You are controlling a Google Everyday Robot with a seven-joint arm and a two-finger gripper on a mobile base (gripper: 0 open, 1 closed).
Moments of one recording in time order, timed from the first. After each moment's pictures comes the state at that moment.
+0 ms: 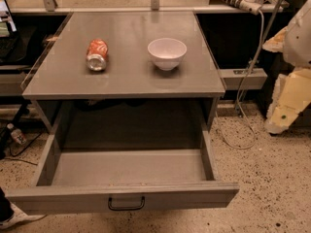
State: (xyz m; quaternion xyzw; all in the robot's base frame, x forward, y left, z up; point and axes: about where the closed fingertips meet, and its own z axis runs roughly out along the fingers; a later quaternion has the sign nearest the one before) arm 0.438 -0.217 0.977 -0.60 0.78 -0.04 0.16
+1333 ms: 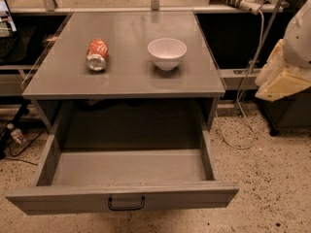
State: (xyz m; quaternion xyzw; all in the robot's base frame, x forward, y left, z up) arm 0.438 -0.216 0.977 -0.60 0.78 -0.04 0.16
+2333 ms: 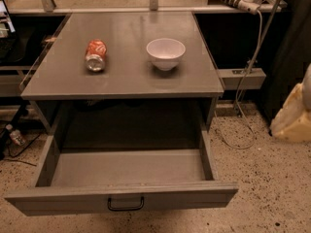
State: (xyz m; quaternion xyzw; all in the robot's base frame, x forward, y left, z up) arm 0.363 -0.223 0.948 -0.58 0.81 -0.01 0.12
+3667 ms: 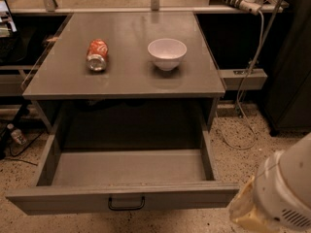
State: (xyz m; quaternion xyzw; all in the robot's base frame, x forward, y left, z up) arm 0.271 -0.162 0.825 -0.54 0.83 0.10 0.09
